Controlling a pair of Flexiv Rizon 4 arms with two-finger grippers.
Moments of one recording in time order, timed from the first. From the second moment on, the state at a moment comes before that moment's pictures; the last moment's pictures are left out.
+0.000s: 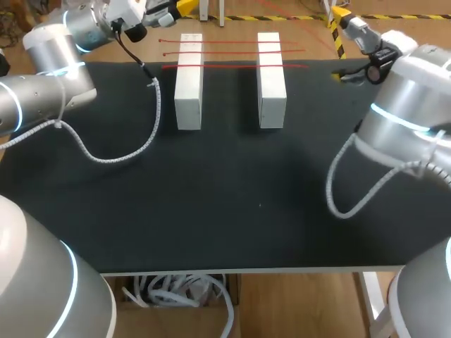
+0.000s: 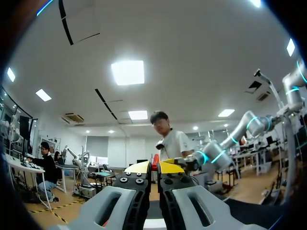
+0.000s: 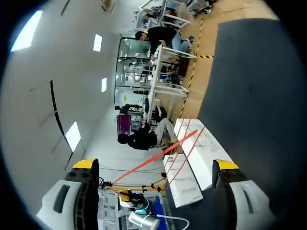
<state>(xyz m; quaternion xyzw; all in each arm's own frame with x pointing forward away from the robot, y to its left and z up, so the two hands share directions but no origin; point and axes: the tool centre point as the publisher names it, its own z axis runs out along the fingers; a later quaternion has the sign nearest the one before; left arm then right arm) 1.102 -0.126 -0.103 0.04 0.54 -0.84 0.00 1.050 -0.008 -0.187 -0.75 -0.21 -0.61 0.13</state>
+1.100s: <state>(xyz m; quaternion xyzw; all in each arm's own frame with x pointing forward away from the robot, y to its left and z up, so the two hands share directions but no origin) 1.102 -0.126 -0.103 0.04 0.54 -0.84 0.00 1.085 -0.005 -0.168 -0.71 -0.13 -0.69 0.04</state>
